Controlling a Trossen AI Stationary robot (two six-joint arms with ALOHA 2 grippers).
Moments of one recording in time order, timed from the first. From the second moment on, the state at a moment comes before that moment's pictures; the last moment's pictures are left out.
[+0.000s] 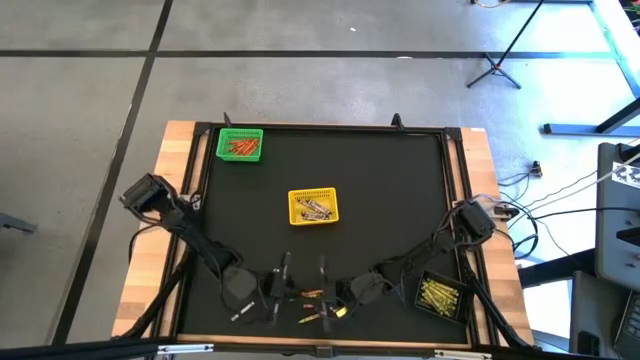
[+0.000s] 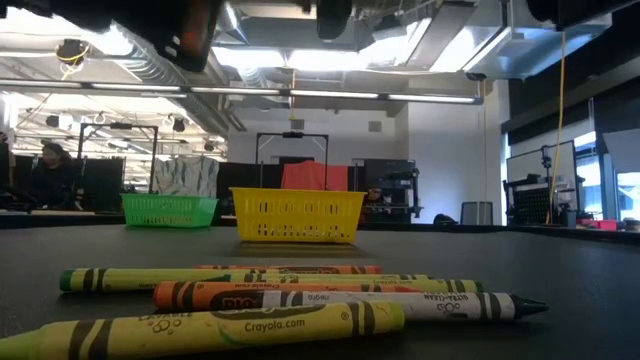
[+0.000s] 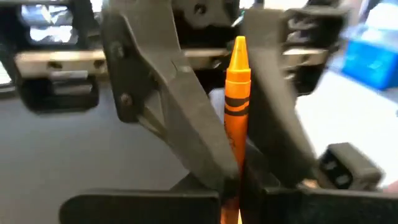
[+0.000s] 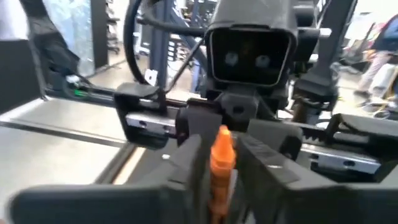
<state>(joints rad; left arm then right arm) -0.67 1.77 0.74 0.81 -0.52 -0.06 0.54 2.10 1.20 0.87 0.42 -0.10</state>
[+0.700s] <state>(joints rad) -0.39 1.16 0.74 -0.41 -0.62 -0.33 0.60 1.85 1.20 0.00 0.80 0.10</state>
